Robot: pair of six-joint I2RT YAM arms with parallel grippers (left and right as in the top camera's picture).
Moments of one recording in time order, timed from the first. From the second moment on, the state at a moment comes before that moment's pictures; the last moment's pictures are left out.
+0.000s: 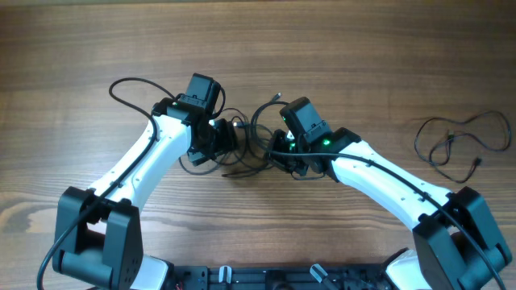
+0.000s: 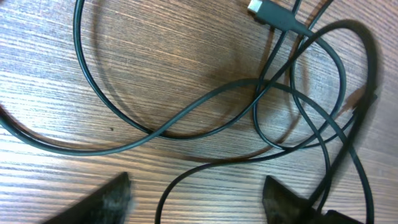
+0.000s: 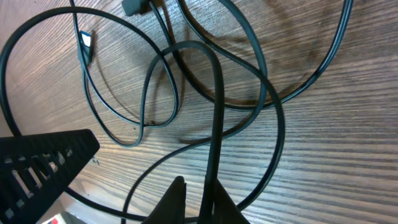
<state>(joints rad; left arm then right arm) -0.33 1.65 1.11 -0.87 0.19 -0.65 0.61 1.62 0.95 -0.41 -0.35 1.05</state>
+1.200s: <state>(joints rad) -0.33 1.65 1.10 -0.98 -0.04 -0.71 -0.16 1.56 1.08 -0.57 -1.04 0.37</state>
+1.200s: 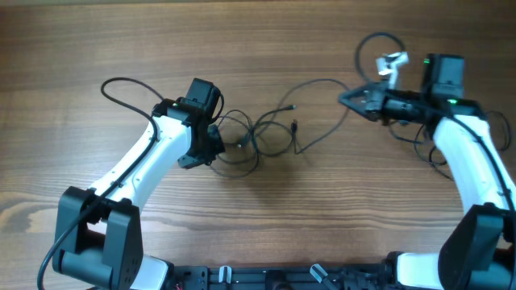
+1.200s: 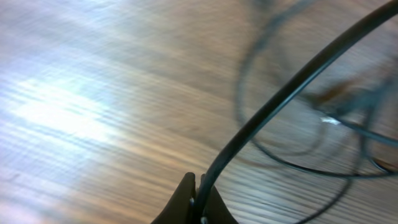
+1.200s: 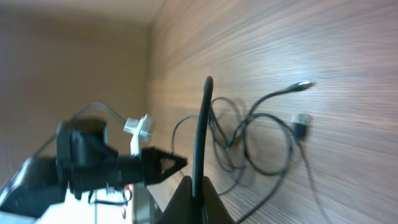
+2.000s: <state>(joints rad) 0.11 1.65 1.09 -1.13 -0.19 -0.98 -0.40 1.56 1.08 -0.95 -0.34 0.31</state>
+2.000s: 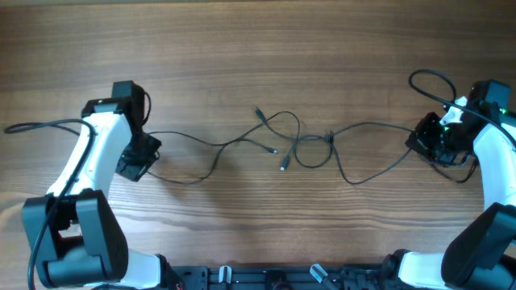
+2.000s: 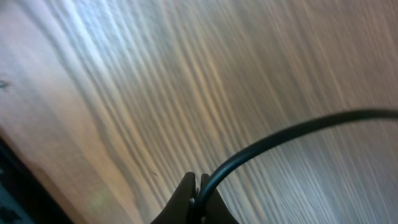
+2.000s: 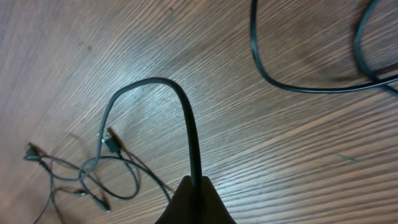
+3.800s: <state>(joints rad) -0.14 1.65 1.07 -1.00 0.00 -0.95 -0.23 1.36 1.78 -0.62 -0.55 0.35</state>
